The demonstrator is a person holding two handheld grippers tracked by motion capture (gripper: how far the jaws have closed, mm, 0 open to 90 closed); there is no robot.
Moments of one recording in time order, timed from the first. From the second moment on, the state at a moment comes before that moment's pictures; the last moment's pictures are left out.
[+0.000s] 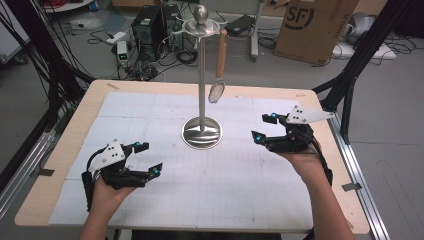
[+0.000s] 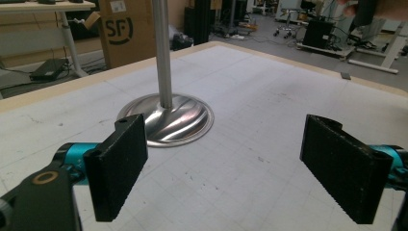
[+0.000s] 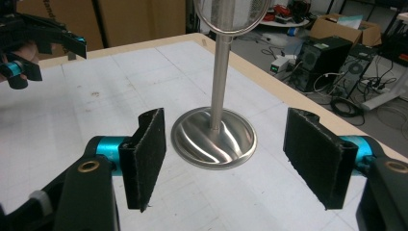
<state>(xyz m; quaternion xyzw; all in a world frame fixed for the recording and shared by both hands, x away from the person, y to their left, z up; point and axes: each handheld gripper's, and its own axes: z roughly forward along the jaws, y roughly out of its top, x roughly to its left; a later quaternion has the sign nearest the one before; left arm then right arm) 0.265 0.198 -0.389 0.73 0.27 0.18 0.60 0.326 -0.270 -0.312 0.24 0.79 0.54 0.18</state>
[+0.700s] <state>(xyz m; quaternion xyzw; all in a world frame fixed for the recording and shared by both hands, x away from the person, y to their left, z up) 0.267 0.198 -0.394 0.74 0.27 0.18 0.59 0.309 -0.290 -0.364 0.26 0.79 0.53 0.18</state>
